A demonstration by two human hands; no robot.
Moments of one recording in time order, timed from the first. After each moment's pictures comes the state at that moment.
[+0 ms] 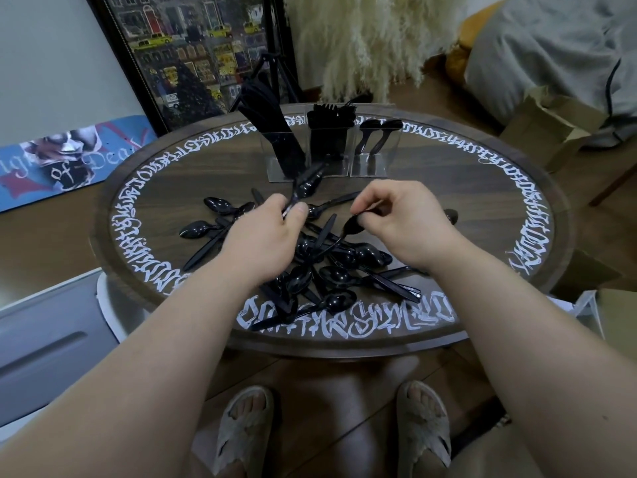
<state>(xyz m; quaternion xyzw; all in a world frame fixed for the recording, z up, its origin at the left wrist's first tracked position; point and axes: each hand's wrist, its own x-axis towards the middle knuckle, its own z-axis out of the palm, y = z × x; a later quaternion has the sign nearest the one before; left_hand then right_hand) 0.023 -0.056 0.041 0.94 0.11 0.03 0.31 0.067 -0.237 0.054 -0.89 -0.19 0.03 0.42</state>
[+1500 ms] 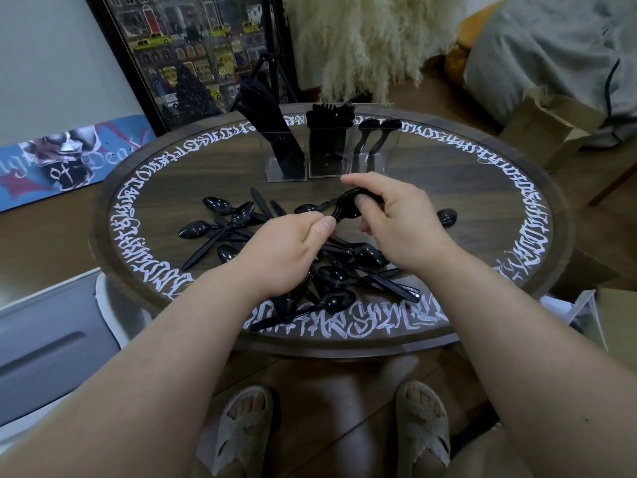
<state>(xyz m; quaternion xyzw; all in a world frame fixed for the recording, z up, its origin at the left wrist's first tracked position) 0.012 -0.067 0.044 0.93 -0.05 -0.03 0.35 0.065 -0.232 0.045 -0.87 -0.21 -0.02 0.45</state>
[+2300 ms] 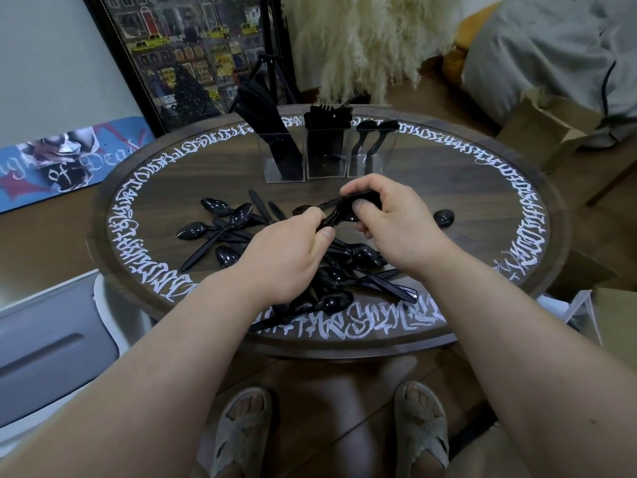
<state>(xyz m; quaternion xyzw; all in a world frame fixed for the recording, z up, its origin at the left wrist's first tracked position) 0.010 -0.074 0.046 0.97 -0.05 -0.03 0.25 0.061 -0.229 0.053 -0.84 -0.16 0.05 0.52</state>
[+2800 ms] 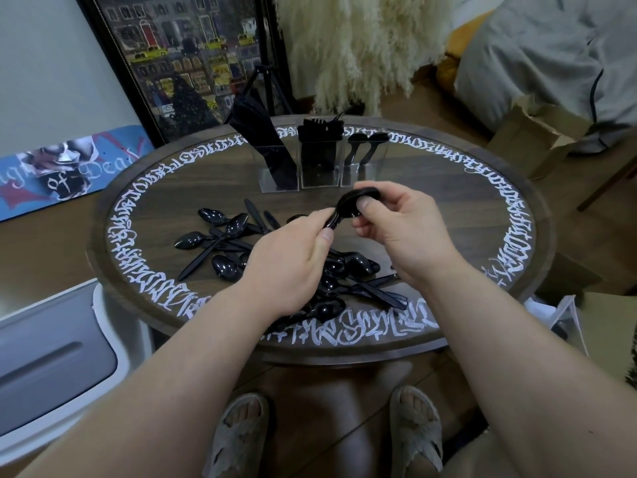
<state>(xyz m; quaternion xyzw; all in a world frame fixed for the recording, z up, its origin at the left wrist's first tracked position) 0.007 -0.086 0.044 0.95 -0.08 0.08 0.29 0.057 -0.240 0.061 -0.68 -0.06 0.08 0.73</state>
